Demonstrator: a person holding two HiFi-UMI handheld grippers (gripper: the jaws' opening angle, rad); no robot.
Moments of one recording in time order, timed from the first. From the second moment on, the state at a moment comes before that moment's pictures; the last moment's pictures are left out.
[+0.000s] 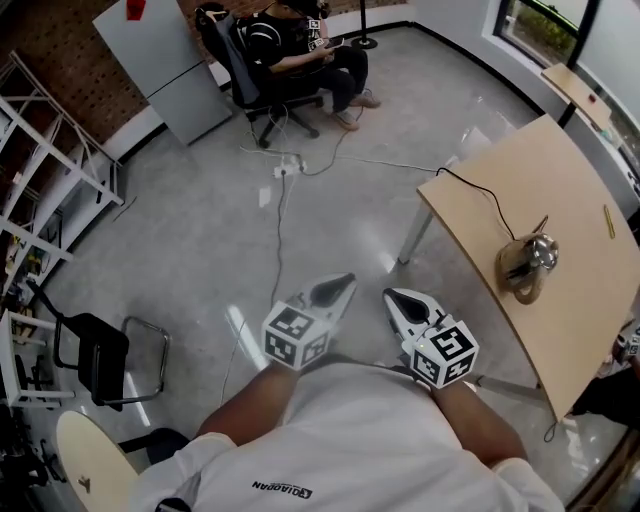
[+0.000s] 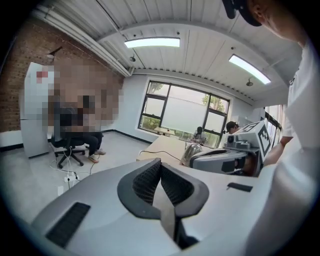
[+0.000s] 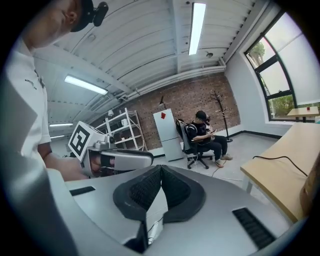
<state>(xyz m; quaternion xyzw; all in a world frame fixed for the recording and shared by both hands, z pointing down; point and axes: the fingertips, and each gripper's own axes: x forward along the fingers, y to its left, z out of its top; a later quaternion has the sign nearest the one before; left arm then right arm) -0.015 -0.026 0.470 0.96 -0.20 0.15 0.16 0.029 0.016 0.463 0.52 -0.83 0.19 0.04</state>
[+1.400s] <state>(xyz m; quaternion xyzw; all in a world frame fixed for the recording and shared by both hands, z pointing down) 0.197 -0.068 0.456 0.96 0.17 0.21 0.09 0.198 -0.021 0.464 0.78 -0.59 0.21 -0.02</state>
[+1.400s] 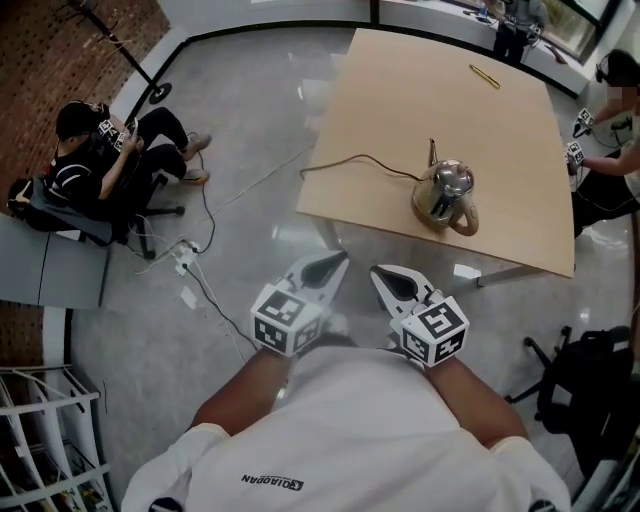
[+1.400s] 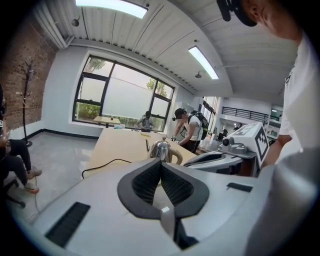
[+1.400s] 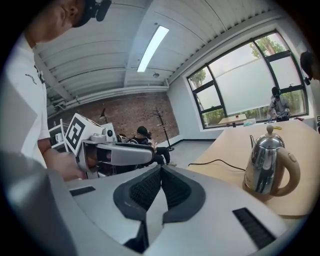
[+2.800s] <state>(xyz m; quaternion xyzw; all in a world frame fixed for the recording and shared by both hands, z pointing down) 0.285 -0.068 0.502 0.92 0.32 0.24 0.05 0.354 0.114 0.504 0.93 -0.29 0.22 -0.02</state>
